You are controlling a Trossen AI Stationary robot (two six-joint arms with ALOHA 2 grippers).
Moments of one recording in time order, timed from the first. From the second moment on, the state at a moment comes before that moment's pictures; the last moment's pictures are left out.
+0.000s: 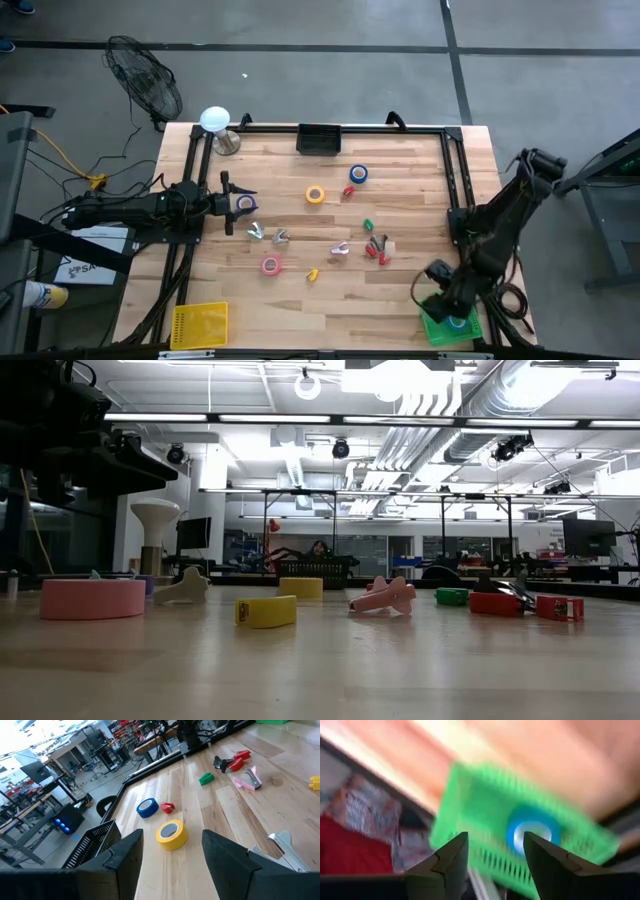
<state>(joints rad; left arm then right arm) 0.07 0.15 0.03 0.00 -0.11 0.50 0.94 1.30 0.88 -0.78 -0.13 1.91</state>
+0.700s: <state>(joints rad) 0.07 0.15 0.03 0.00 -0.10 0.50 0.57 1.29 0.84 -0.95 0.34 1.47</state>
